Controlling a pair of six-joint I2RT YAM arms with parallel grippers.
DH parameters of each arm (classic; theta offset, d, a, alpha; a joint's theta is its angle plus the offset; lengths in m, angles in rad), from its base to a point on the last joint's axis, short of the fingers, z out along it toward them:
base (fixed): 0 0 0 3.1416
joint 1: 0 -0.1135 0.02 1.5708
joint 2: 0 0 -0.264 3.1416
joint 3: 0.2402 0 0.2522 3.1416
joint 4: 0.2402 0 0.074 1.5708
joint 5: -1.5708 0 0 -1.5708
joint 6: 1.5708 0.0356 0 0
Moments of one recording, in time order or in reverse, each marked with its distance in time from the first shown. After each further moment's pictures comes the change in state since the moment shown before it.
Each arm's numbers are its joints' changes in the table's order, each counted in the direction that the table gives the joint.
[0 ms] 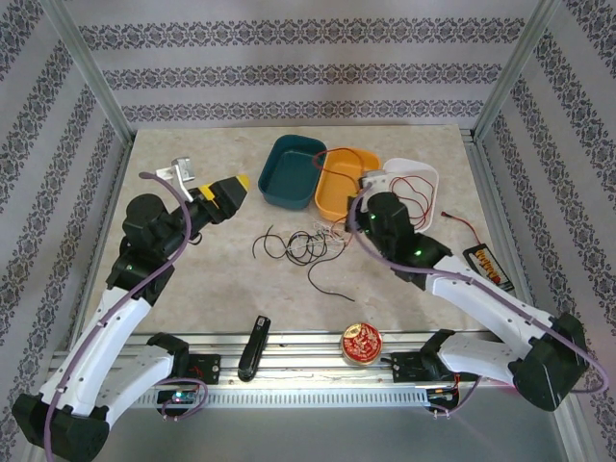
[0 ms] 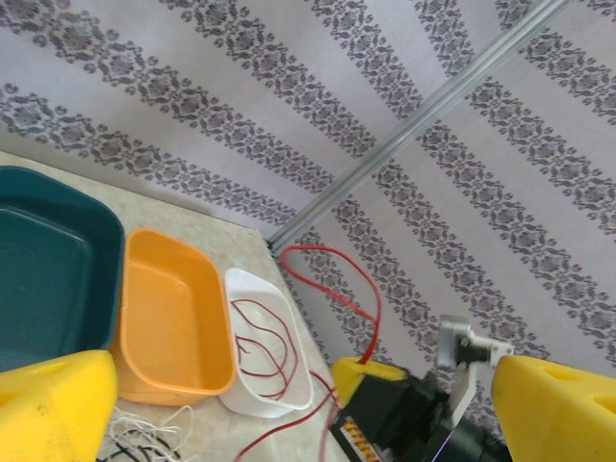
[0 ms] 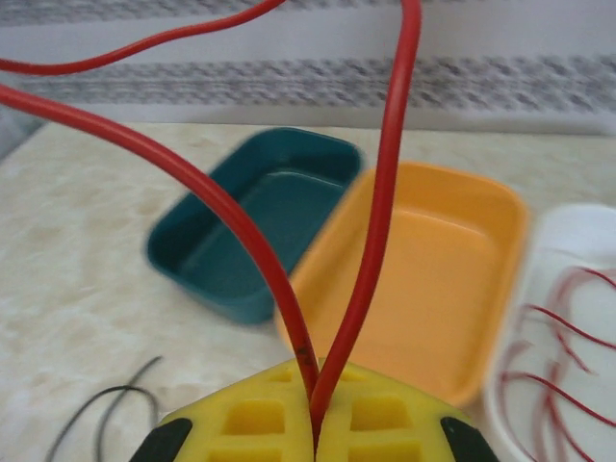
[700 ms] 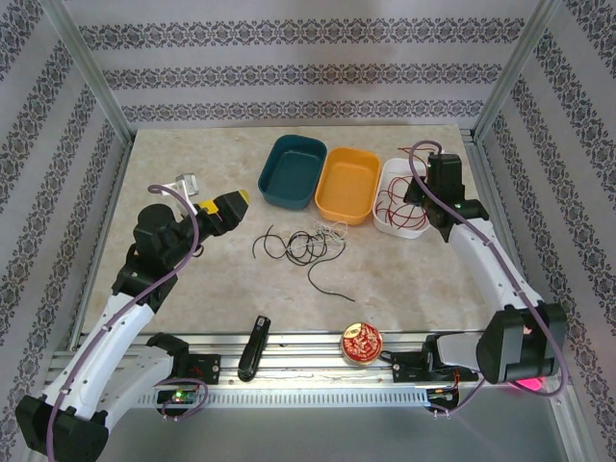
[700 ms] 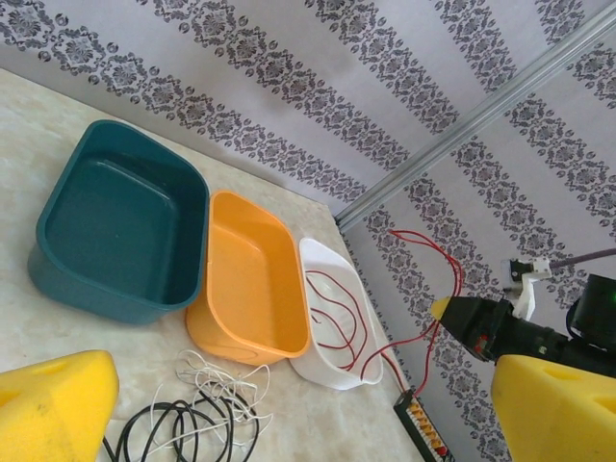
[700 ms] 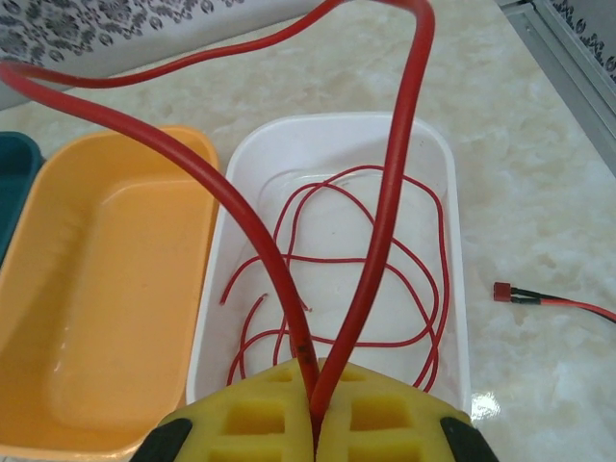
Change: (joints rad) left arm 0.000 -0.037 -0.104 0.060 0.073 0.045; right arm 0.534 0.189 0.185 0.270 0.194 0.030
